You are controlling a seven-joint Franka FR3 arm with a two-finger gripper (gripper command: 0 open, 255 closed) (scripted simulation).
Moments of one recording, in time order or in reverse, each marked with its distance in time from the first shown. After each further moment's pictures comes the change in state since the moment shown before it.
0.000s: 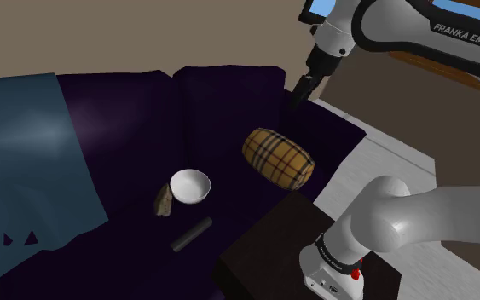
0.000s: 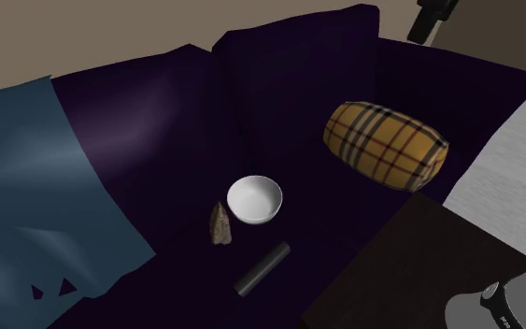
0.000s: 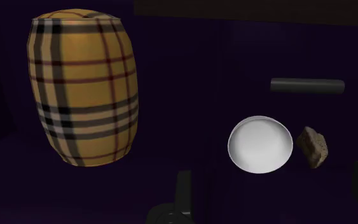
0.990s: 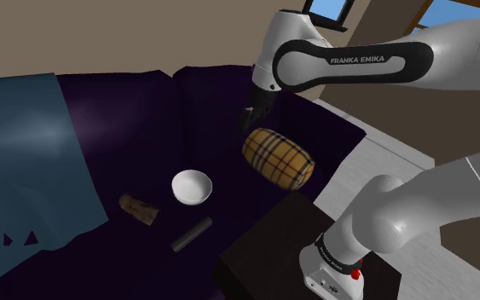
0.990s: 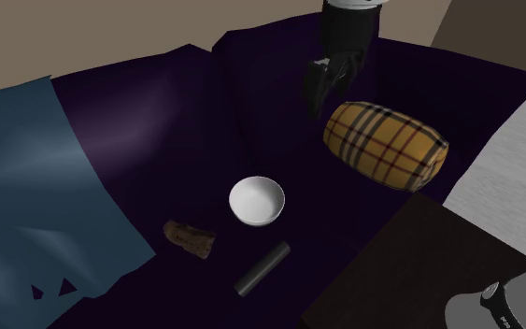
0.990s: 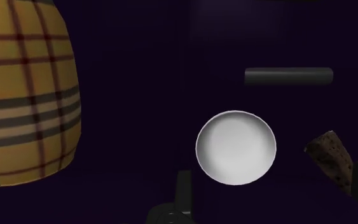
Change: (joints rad) arm 0.044 0.349 0.088 -0.062 0.080 0.322 0.146
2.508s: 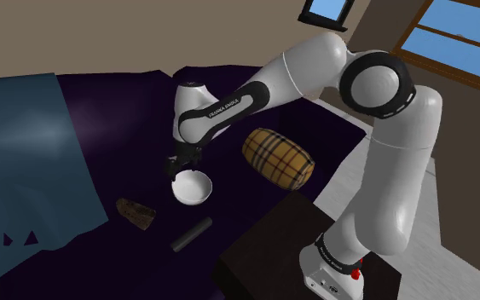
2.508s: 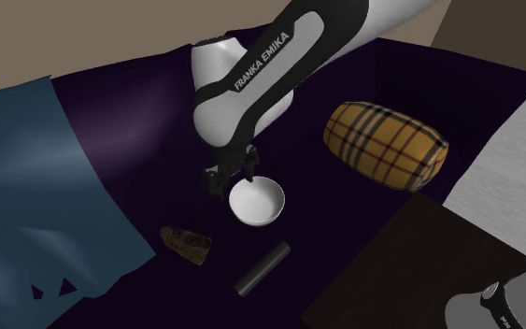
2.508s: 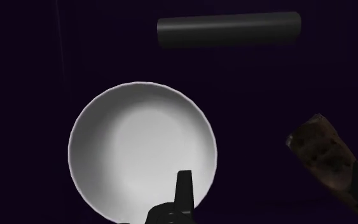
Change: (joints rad) arm 0.096 0.845 0.095 0.370 0.025 0.346 0.213
